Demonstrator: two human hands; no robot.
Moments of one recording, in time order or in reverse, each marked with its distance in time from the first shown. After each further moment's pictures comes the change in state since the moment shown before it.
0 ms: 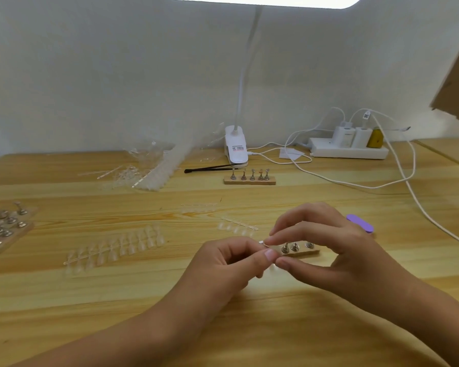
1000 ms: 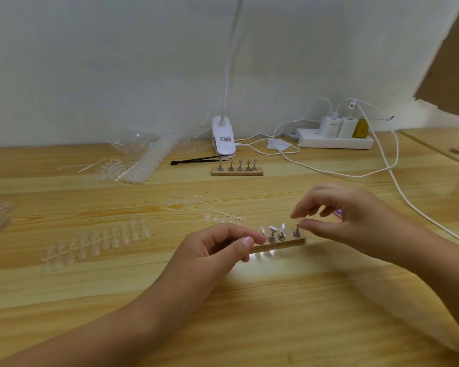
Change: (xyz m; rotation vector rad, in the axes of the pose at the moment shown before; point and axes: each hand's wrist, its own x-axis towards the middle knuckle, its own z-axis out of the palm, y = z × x) left_hand 0.001 -0.008 -0.003 0.058 0.028 0.022; right_hand 0.002 0.040 -0.039 -0.041 -0.170 0.361
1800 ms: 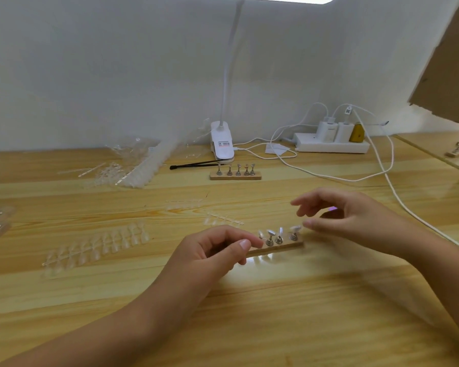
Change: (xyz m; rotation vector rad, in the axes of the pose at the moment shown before) left_hand 0.001 -0.002 -0.005 0.042 -0.035 0.071; right_hand 0.003 0.021 -0.004 0.220 -0.036 0.119
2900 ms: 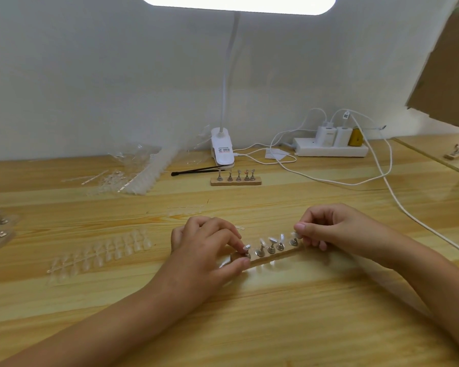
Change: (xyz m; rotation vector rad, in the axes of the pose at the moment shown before) left_hand 0.020 -0.019 -0.012 0.856 0.027 0.225; right_hand 0.007 0.004 0.016 0.246 -0.086 0.241
